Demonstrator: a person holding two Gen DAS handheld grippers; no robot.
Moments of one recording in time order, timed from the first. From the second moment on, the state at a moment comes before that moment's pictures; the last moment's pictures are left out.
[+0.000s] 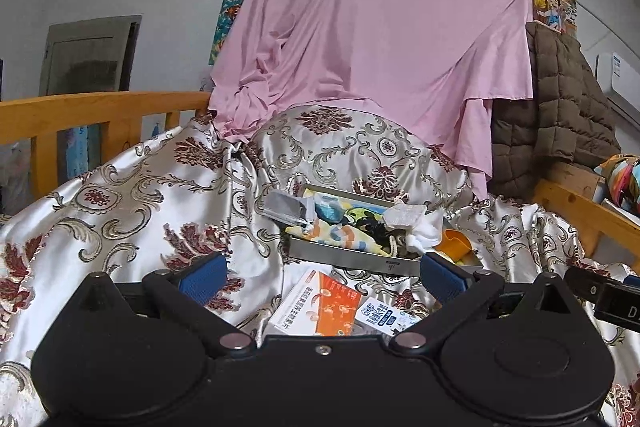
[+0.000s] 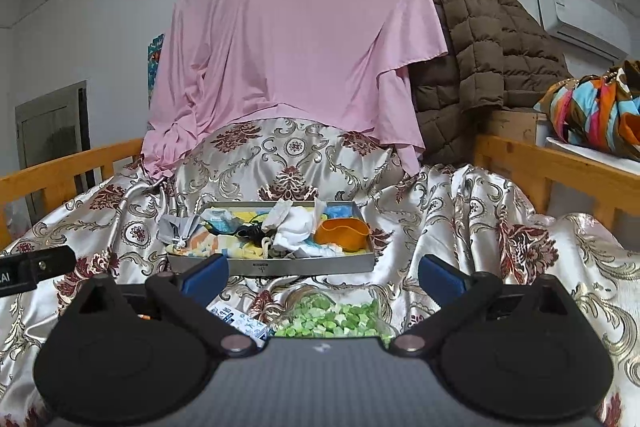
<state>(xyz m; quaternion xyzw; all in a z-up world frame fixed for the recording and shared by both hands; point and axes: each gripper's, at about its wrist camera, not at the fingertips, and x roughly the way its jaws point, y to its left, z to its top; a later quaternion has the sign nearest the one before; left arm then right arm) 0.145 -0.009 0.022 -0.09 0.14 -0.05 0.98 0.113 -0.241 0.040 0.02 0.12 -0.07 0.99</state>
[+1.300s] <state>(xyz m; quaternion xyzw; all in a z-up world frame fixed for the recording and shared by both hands) 0.095 -0.005 0.006 -0.08 0.16 -0.03 0.98 0.063 -0.225 0.029 0.02 0.14 -0.07 0.99</state>
